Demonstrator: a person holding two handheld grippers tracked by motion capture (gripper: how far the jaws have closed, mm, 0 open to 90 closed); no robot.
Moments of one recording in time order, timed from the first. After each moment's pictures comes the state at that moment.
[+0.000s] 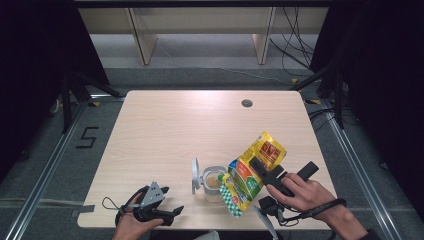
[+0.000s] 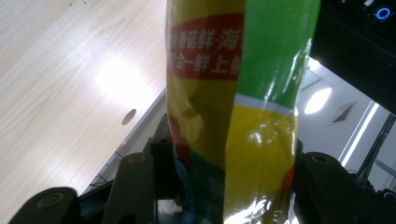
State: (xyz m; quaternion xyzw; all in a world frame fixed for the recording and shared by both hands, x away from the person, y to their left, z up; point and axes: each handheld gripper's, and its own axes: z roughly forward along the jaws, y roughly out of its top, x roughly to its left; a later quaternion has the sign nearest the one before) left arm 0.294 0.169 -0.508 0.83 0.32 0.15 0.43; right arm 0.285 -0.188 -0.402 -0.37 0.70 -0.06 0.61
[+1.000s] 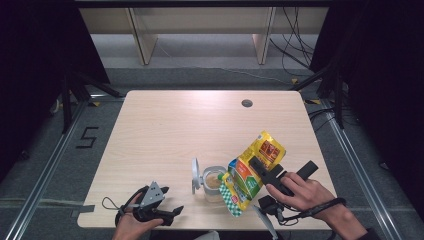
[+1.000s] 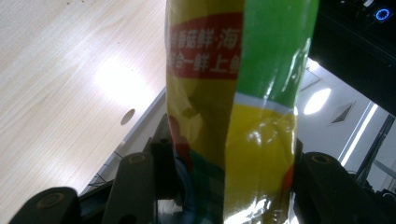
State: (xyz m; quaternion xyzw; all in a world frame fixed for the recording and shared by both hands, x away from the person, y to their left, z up) left arm 0.295 0.171 -0.507 0.84 0.31 0.15 0.42; right arm 0.286 -0.187 -0.401 -0.37 0.70 -0.07 0.61
